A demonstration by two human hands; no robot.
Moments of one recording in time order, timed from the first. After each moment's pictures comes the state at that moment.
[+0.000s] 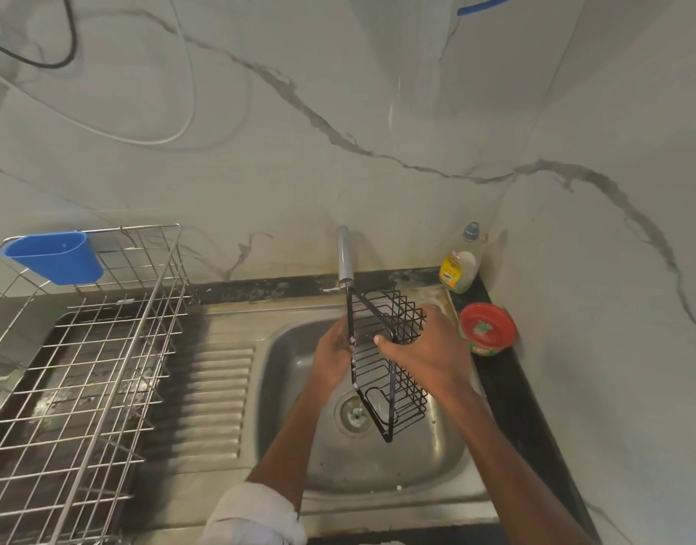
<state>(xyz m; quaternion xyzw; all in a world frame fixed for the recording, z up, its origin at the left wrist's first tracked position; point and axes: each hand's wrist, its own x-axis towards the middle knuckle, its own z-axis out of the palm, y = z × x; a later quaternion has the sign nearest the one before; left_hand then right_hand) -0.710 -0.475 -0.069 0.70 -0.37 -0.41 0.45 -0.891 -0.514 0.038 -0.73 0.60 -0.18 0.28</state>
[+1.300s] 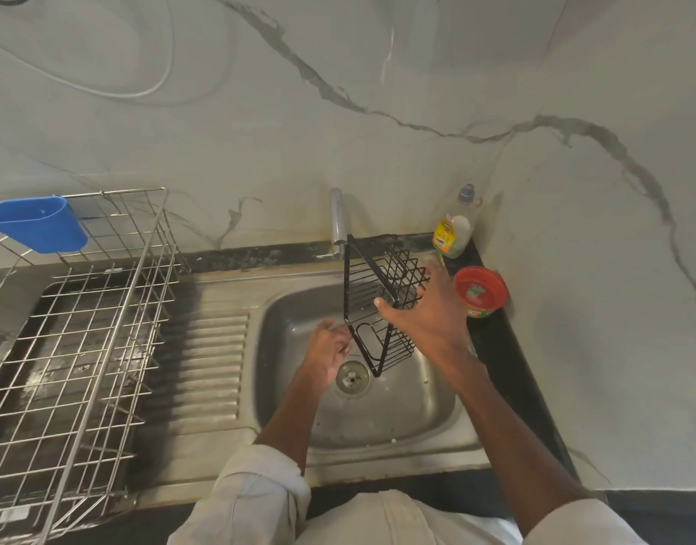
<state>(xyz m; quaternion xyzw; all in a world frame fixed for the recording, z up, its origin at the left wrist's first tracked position) -0.721 -0.454 -0.109 0.60 -0.02 -0.58 0.56 -0.898 -0.504 0.038 -0.71 0.58 -0.25 0.30</state>
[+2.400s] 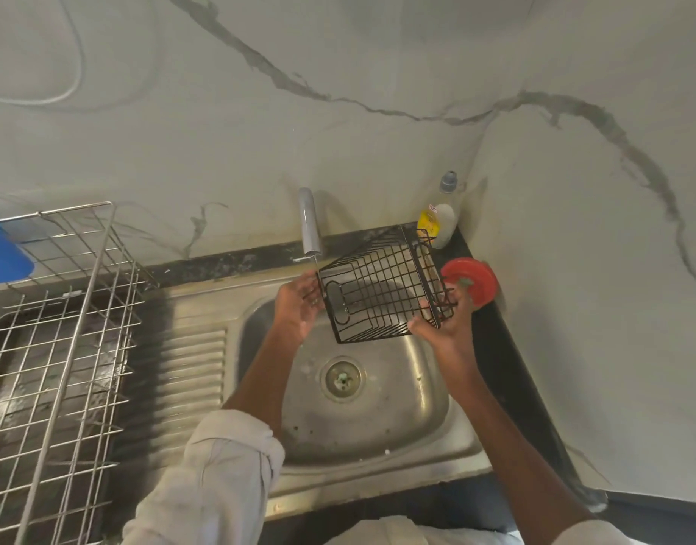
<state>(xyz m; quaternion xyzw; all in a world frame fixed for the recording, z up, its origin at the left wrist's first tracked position) -0.670 -0.534 -0.076 0.54 0.00 -0.55 0.63 -0.944 -0.523 -0.038 -0.48 0.51 -0.43 0.56</state>
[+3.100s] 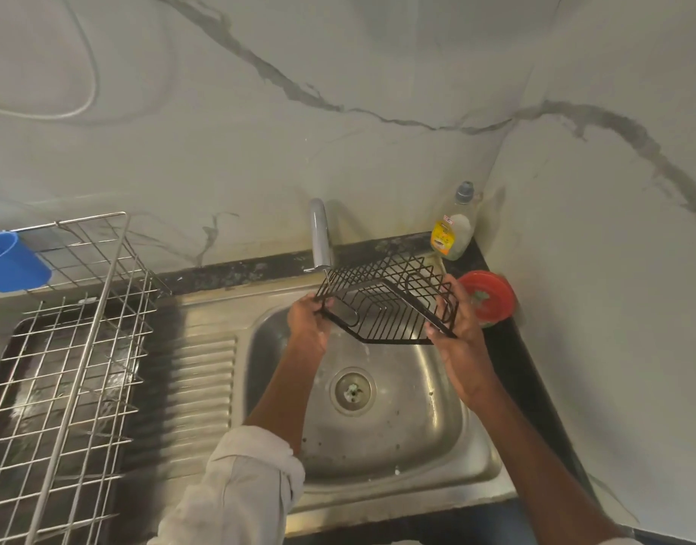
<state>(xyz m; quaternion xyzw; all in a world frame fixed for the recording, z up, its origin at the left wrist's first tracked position) -0.681 -0.546 -0.088 0.52 0.12 -0.49 0.69 -0.943 -0.550 -0.045 -0.48 0.39 -0.43 0.66</state>
